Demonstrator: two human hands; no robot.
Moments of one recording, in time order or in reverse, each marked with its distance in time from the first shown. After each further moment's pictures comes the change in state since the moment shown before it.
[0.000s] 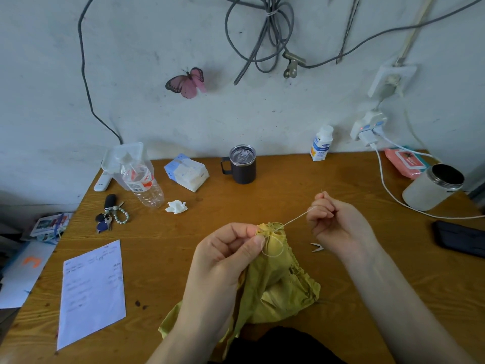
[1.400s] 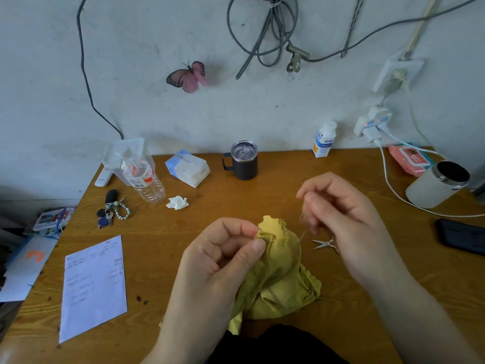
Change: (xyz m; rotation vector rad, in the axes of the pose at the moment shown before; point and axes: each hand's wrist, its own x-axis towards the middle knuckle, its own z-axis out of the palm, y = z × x) left_hand -0.016 0.016 0.001 0.232 0.026 0.134; right_hand -0.067 0.019 0.023 -1.218 -0.549 -0.722
